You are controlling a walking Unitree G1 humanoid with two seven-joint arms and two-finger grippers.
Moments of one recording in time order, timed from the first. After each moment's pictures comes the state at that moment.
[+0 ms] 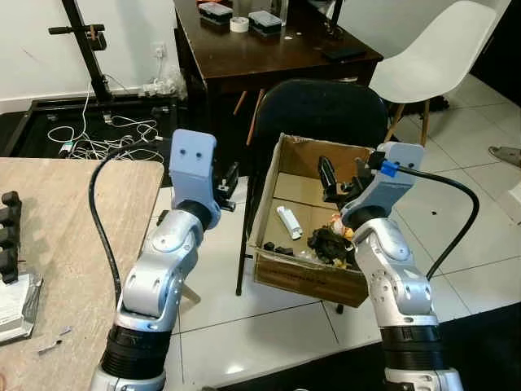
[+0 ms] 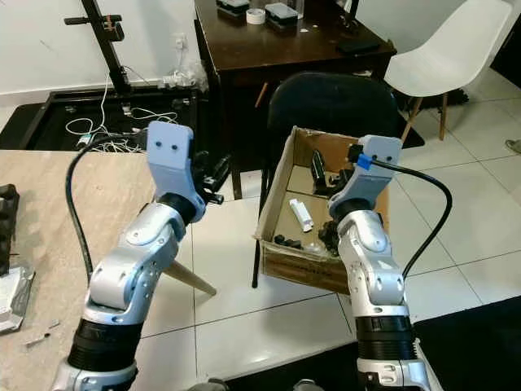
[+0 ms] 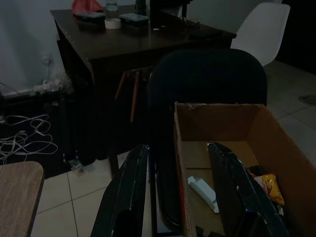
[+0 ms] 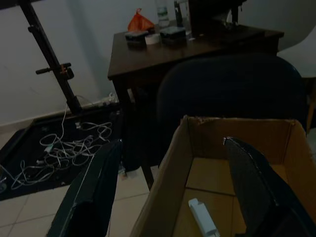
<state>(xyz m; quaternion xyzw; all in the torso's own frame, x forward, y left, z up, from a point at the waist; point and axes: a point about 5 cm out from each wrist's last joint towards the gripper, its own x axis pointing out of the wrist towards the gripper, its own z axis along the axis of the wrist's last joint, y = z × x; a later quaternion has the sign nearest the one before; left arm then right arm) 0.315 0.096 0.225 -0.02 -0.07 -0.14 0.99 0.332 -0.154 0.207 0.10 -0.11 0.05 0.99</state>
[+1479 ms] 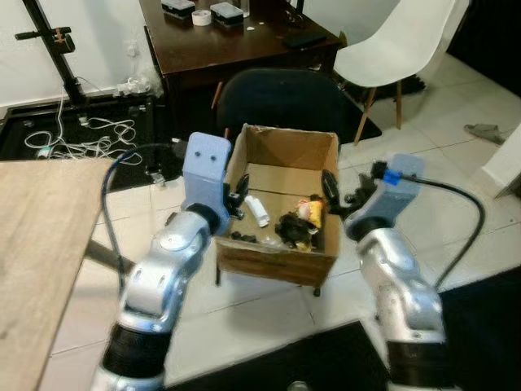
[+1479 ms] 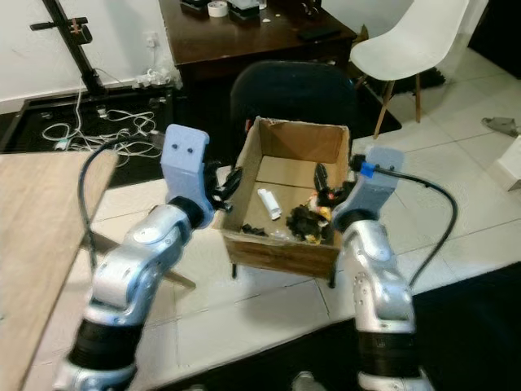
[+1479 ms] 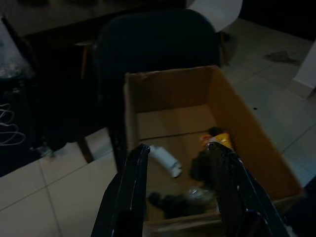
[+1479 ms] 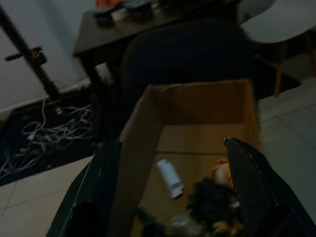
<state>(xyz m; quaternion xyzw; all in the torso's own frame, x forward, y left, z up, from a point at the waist) 0.313 0.092 0.220 0.02 -0.02 -0.17 0.99 0.320 -0.150 0.195 0.11 -0.07 0.04 0.99</state>
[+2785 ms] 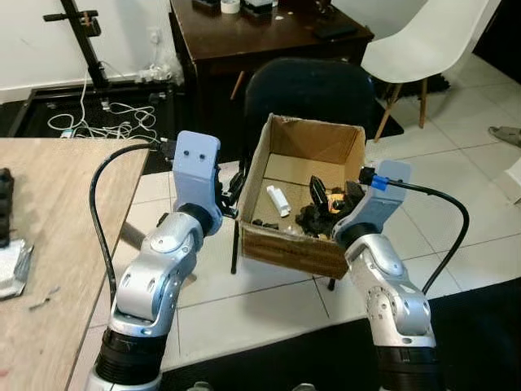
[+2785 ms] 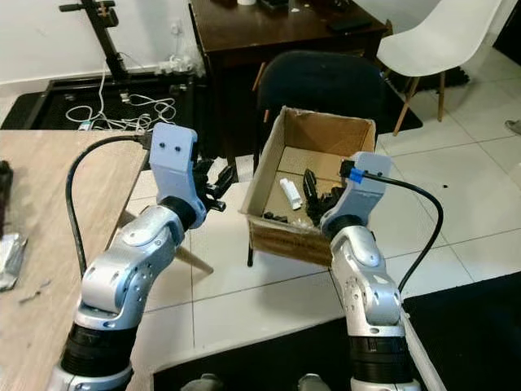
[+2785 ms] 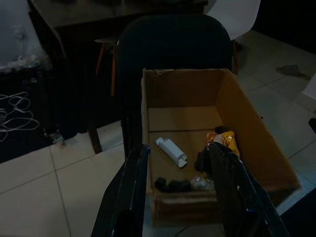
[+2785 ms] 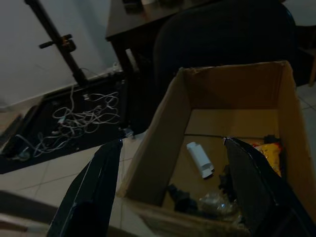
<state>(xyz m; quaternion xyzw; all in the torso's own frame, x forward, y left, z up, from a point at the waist) 0.307 0.092 0.224 -0.02 -0.03 -0.18 0.98 0.319 -0.141 0.191 0.12 -0.06 0.06 0.99</state>
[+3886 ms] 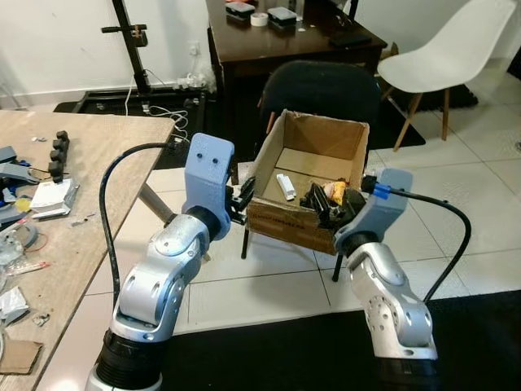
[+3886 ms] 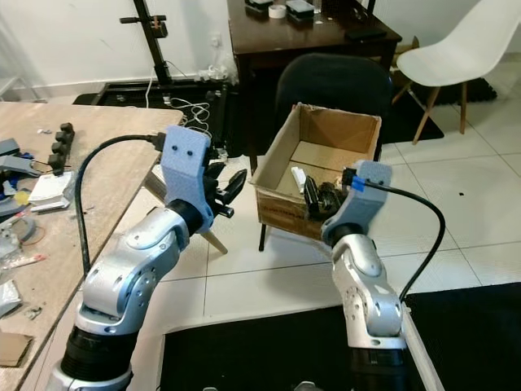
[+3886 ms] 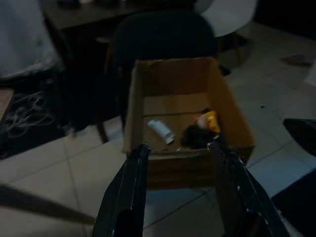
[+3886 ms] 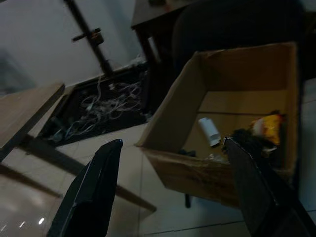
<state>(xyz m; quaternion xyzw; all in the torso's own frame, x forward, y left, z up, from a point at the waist) 0.302 0.085 0.225 0.01 -0.03 -0.21 0.98 0.309 -0.141 0.182 0.14 -0.05 0.05 0.99</state>
